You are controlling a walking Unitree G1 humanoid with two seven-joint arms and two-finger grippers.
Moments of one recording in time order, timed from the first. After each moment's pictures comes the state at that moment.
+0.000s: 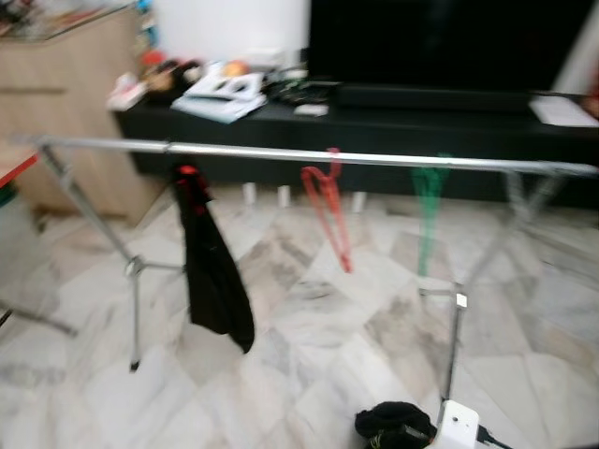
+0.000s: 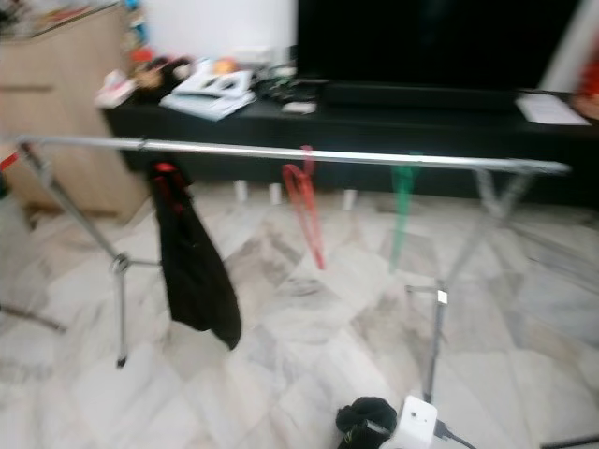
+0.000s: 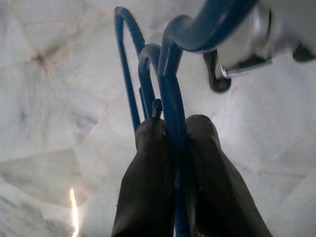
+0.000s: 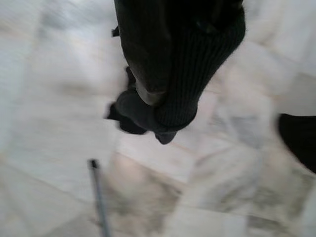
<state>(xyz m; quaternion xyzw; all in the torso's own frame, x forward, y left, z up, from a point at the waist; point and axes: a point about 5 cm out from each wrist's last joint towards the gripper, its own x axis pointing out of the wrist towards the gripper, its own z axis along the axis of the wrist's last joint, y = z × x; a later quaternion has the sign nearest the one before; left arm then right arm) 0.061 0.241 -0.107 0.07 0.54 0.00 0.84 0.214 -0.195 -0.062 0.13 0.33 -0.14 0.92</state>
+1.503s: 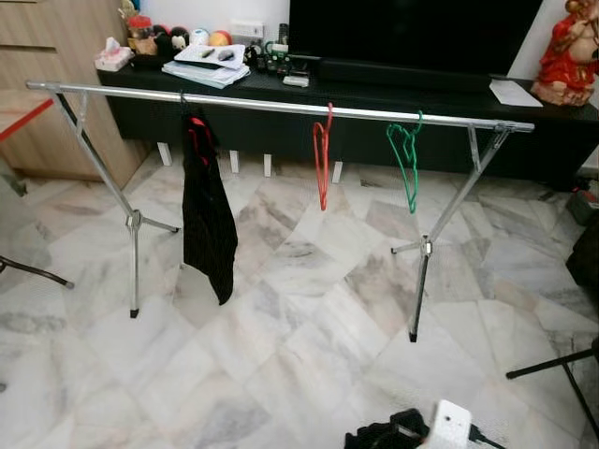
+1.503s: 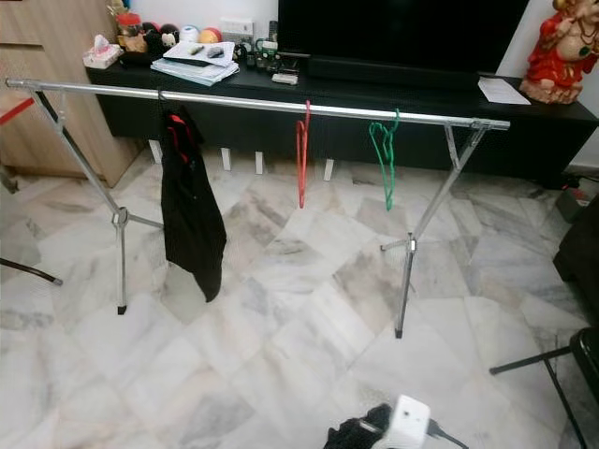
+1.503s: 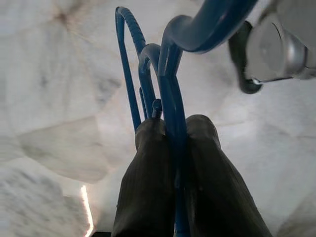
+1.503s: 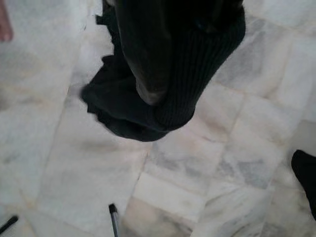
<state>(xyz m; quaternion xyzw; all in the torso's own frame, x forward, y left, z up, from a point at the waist) 0.075 0.253 -0.102 0.09 0.52 0.04 0.85 0.214 -0.182 -0.064 0.14 0.34 -0.13 0.92</state>
